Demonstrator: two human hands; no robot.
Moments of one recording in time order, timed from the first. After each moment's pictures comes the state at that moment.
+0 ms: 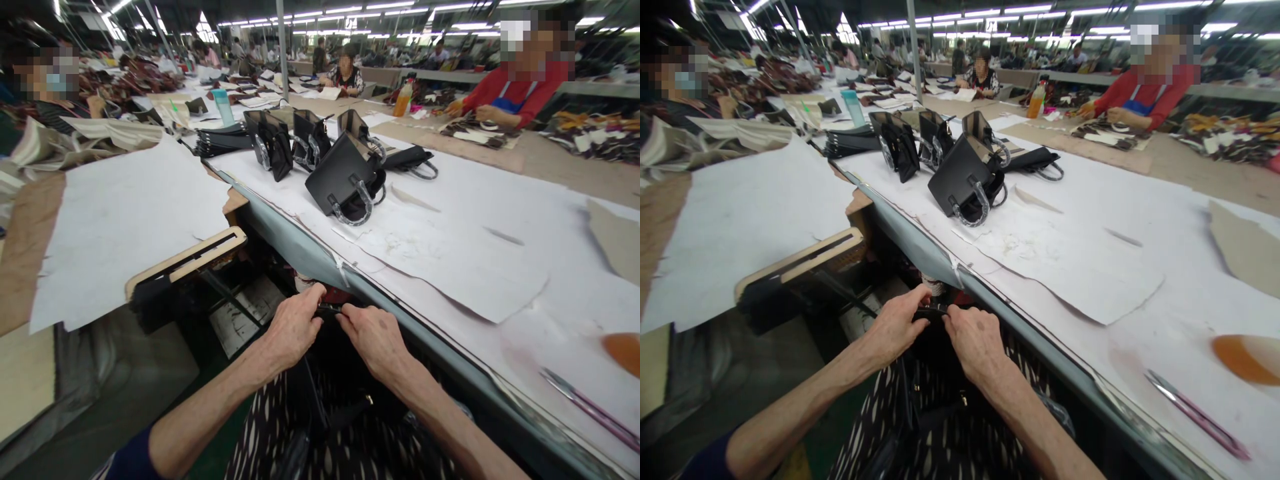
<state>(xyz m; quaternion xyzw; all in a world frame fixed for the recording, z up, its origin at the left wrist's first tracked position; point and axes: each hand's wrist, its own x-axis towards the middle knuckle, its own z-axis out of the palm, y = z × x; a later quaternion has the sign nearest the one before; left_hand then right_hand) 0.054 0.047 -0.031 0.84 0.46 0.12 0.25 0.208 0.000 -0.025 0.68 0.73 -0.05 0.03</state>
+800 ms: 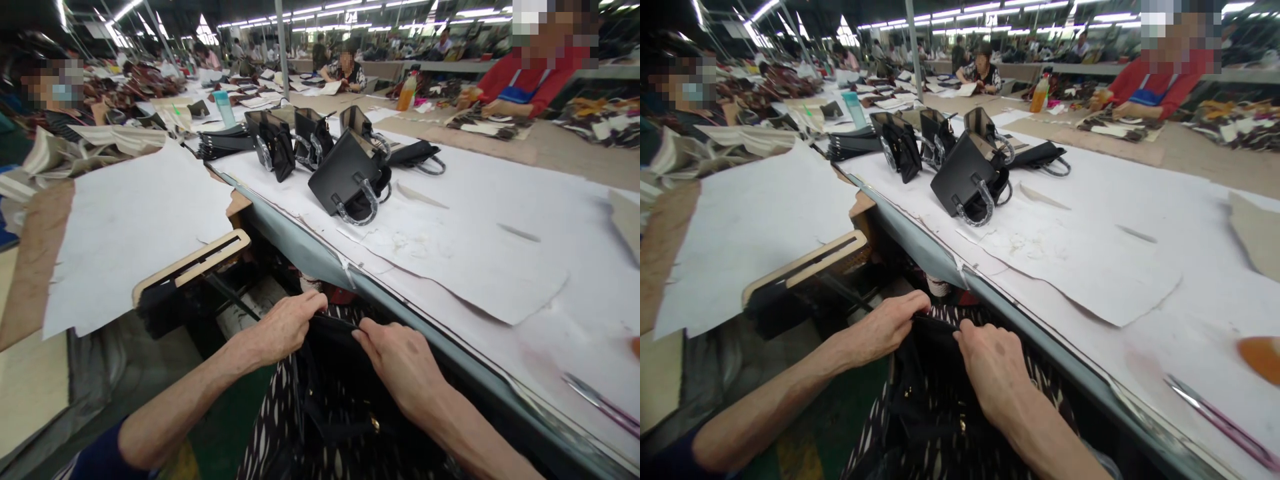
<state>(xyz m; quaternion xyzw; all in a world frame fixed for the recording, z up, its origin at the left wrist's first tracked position) 0.030 0.063 -0.004 0.89 0.33 0.04 0.32 0.214 -0.020 -0.005 0.69 0.72 -0.08 0.04</state>
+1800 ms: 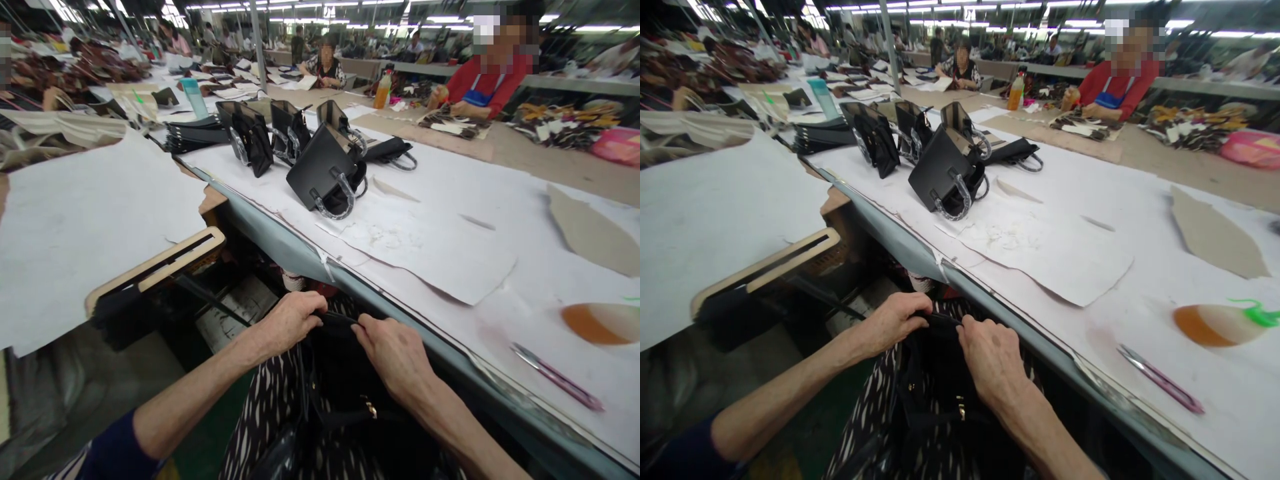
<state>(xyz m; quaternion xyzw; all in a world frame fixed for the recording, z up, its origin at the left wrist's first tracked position) 0.065 0.067 -0.050 0.88 0.27 0.11 0.36 0.234 -0.032 -0.015 0.74 0.66 -0.08 0.09</state>
